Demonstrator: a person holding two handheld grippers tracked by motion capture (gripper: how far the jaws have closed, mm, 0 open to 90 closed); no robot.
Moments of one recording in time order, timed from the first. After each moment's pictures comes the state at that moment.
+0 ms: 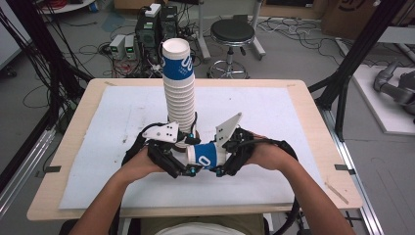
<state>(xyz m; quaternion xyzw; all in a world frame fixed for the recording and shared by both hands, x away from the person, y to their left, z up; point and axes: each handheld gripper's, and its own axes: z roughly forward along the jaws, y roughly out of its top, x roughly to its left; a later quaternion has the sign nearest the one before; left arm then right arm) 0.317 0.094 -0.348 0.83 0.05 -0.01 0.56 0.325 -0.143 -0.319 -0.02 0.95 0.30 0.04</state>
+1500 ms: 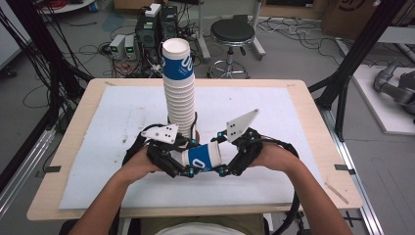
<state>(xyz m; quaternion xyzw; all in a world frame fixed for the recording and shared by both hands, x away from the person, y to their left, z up) 0.323 0.099 -0.358 0.82 0.03 -0.05 0.57 0.325 -0.165 -0.317 0.00 0.91 0.40 0.01</state>
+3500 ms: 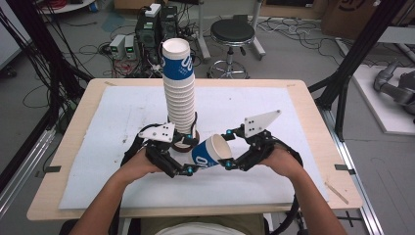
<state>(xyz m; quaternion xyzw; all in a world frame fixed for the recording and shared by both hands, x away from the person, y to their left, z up) 0.320 0.101 -0.359 0.82 0.06 -0.02 0.57 0.327 -0.194 -0.324 0.05 0.87 0.48 0.01</state>
